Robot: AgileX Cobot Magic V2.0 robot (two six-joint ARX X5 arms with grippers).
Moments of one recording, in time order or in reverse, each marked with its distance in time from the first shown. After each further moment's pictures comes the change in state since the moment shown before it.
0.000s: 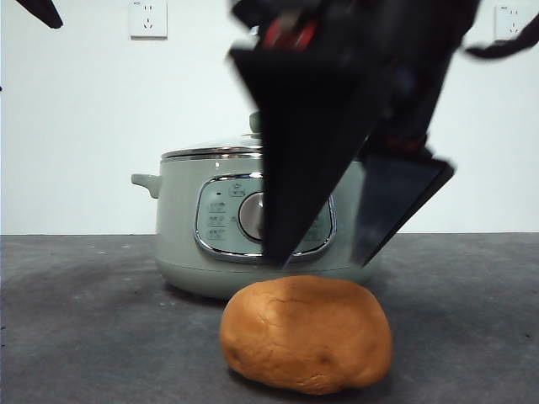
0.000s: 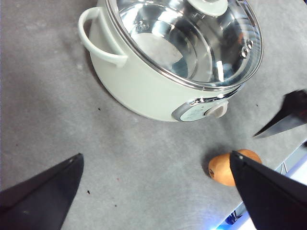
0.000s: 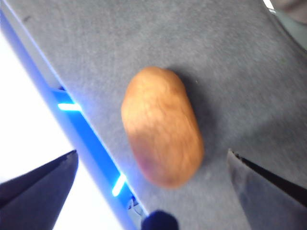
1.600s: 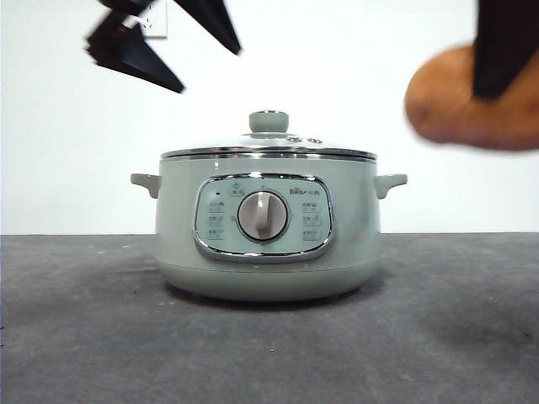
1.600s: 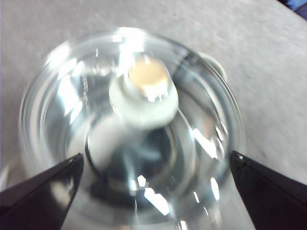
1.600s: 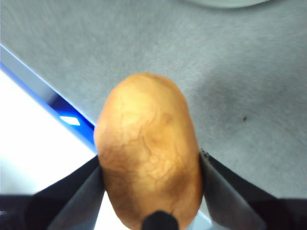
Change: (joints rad) left arm -0.405 0.412 0.264 0.378 -0.259 -0.072; right arm -0.039 -0.443 0.003 -0.344 0.172 0.200
